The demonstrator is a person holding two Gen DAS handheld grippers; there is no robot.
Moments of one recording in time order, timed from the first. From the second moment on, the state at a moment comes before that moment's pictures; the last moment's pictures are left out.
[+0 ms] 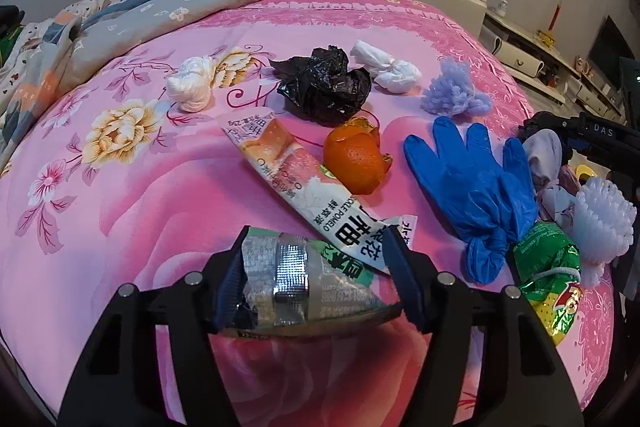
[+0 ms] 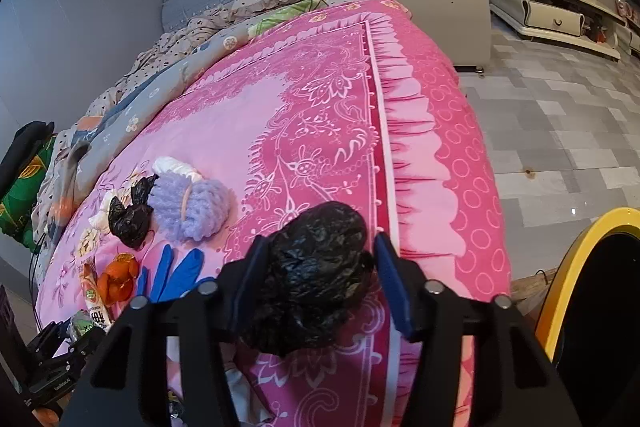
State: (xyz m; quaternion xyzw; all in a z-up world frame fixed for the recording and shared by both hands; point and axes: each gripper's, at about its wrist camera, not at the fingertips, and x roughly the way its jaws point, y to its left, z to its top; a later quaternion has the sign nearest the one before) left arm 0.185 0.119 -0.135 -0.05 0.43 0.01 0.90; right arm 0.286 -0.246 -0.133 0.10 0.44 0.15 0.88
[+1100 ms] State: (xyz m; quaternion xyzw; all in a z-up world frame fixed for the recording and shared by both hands) left arm 0.120 0.104 -0.035 -0.07 0.35 0.00 0.93; right arm 0.204 -0.284 -0.028 0.11 0.35 0.19 0.91
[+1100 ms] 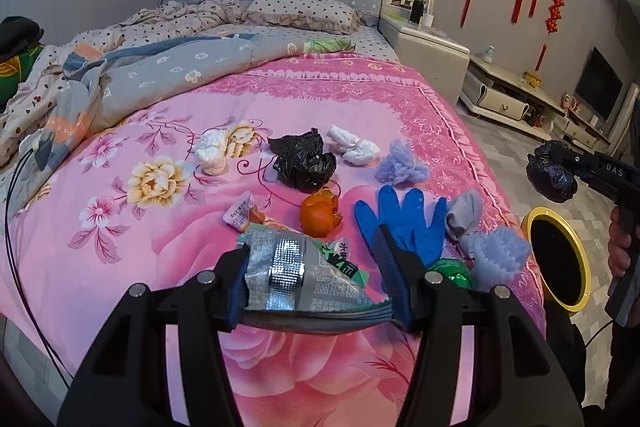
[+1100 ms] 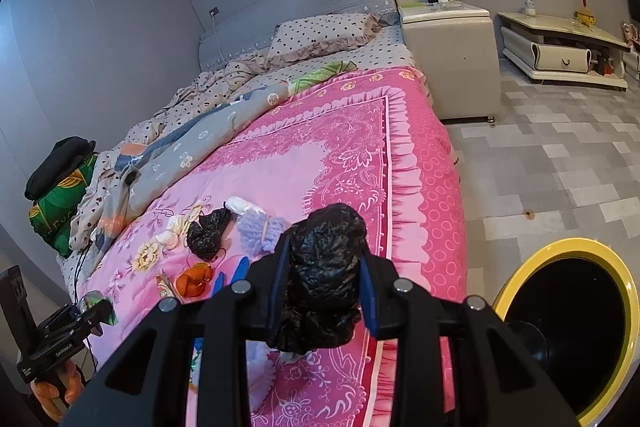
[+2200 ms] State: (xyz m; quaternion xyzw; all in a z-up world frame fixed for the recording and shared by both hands) left arm 0.178 -0.109 0.036 -0.01 0.30 -0.16 0.94; right arm 0.153 -0.433 0.016 0.17 0.27 0.09 0.94
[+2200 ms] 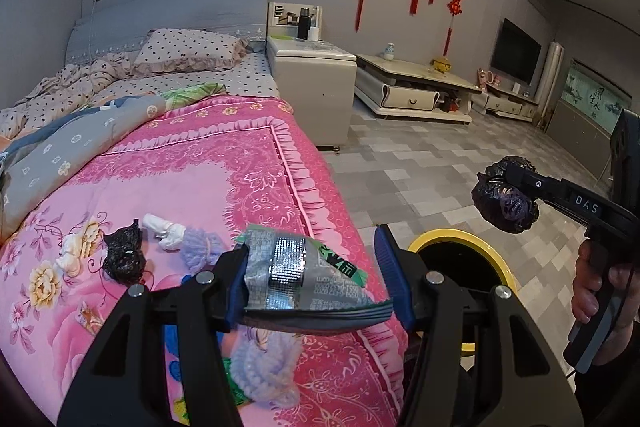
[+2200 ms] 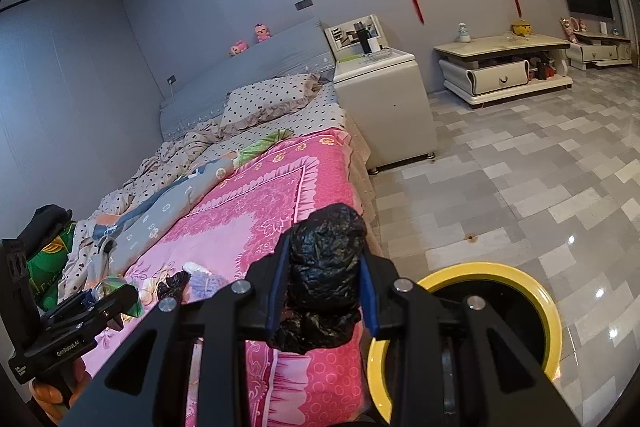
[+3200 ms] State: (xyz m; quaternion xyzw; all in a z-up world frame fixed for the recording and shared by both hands) left arm 0.244 -0.311 -0.042 0.04 0.39 -0.28 0.88; right arm 0.151 -0.566 -0.067 0.23 0.30 -0.06 0.92
